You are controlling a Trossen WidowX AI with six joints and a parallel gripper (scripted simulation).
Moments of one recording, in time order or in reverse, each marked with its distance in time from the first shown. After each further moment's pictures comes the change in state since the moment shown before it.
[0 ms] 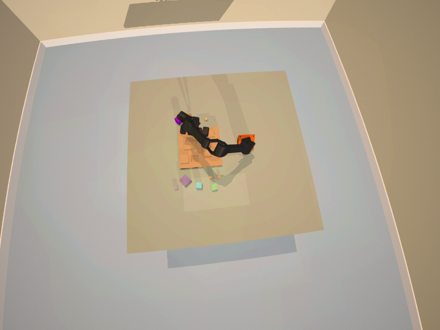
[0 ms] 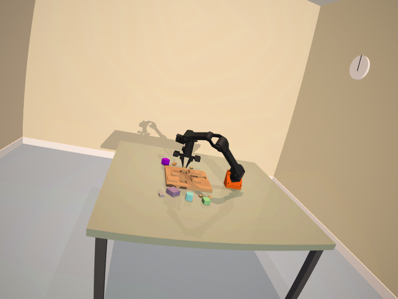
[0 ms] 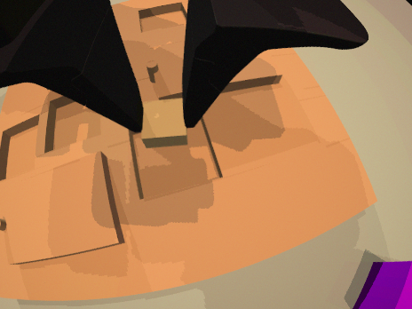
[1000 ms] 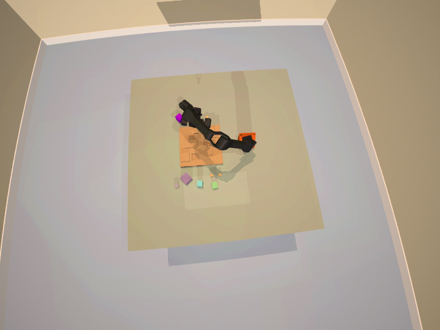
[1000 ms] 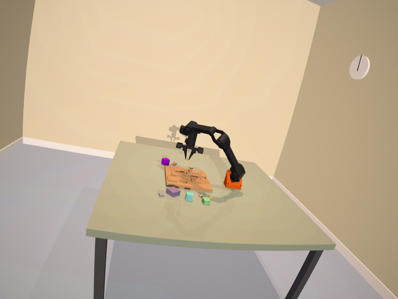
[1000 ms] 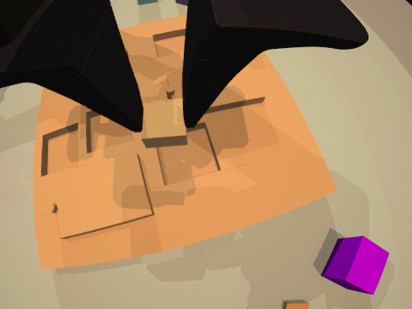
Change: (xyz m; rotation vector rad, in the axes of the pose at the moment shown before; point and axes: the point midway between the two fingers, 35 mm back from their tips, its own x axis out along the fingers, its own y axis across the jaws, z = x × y) arm -0.056 -0.007 0.022 -0.001 -0.013 0.005
